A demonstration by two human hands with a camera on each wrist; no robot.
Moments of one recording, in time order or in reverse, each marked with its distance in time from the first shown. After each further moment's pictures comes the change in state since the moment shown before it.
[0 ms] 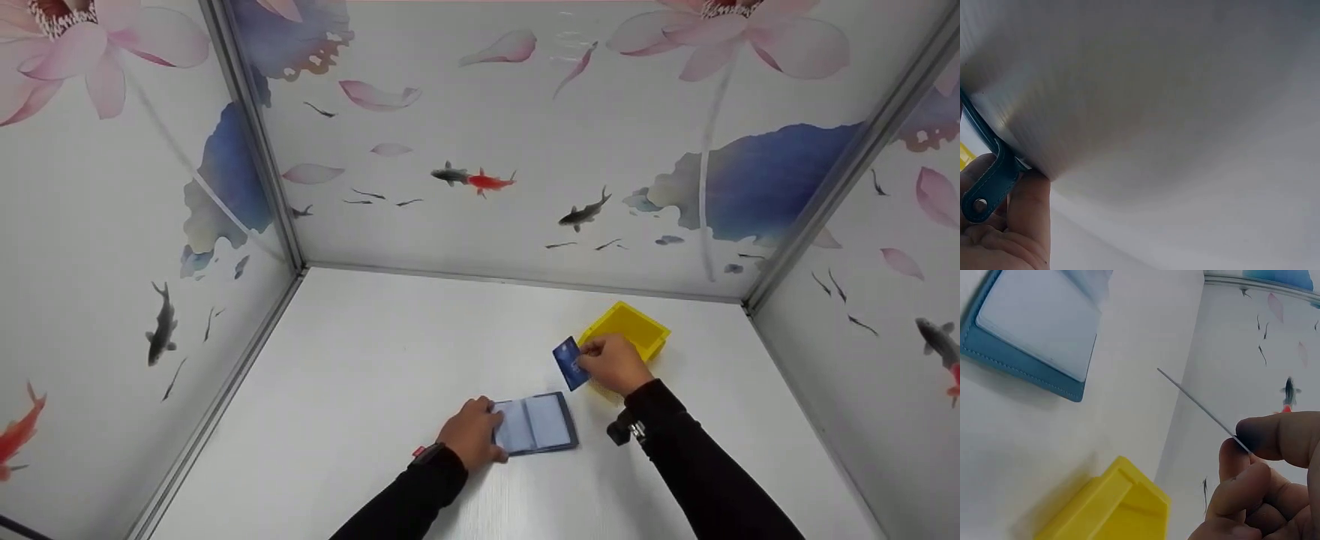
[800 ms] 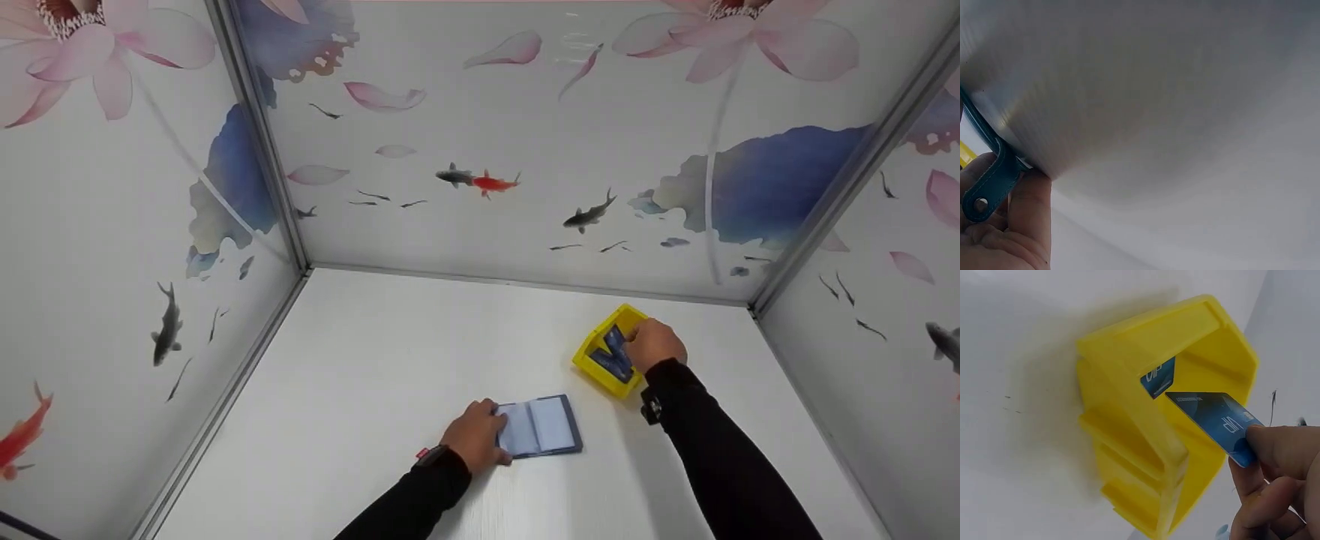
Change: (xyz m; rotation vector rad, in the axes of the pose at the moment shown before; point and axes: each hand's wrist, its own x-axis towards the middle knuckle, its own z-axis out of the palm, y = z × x) left_hand 0.004 -0.005 0.009 0.080 0.030 0.042; right_hand 0.040 0.039 -0.038 -0.345 0.188 0.096
